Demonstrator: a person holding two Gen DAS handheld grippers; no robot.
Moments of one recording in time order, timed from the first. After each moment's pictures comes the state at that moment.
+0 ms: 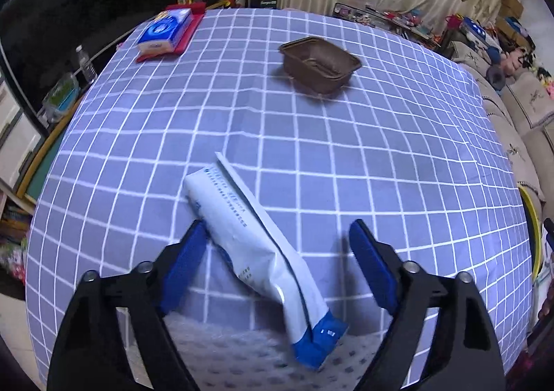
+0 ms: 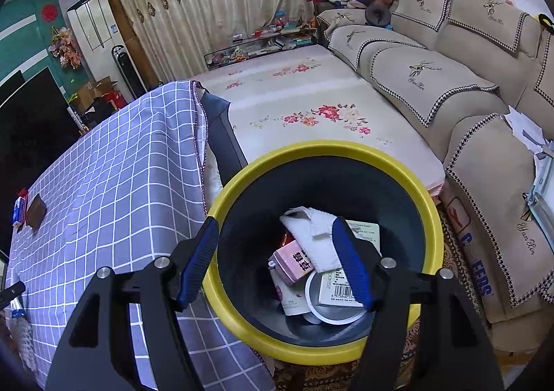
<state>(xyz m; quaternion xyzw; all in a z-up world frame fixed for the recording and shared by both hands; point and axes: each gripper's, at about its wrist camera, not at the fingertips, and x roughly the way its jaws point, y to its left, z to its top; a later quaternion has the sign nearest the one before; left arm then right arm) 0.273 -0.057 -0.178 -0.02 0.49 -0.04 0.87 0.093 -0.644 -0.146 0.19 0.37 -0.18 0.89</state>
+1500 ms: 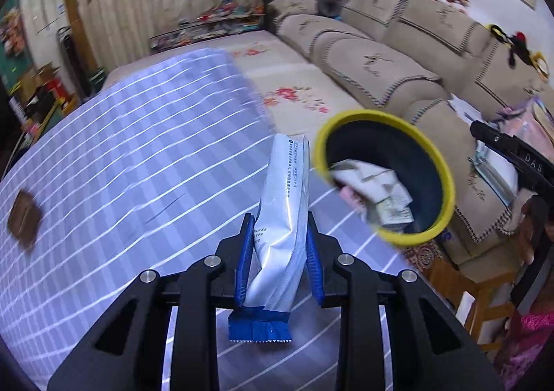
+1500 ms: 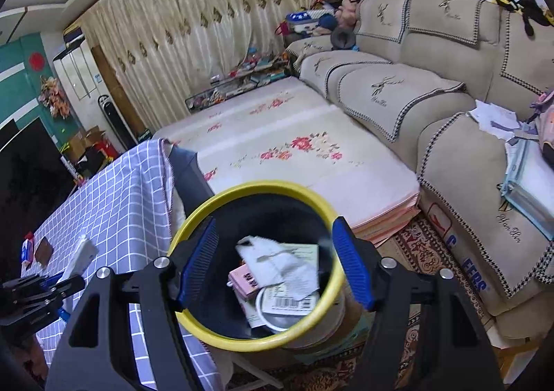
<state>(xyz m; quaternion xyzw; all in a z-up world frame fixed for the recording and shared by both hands) 0.217 -0.356 -0.135 0.16 0.41 -0.35 0.83 0.004 -0.706 -0.111 0.23 0.28 -0.23 0.90</state>
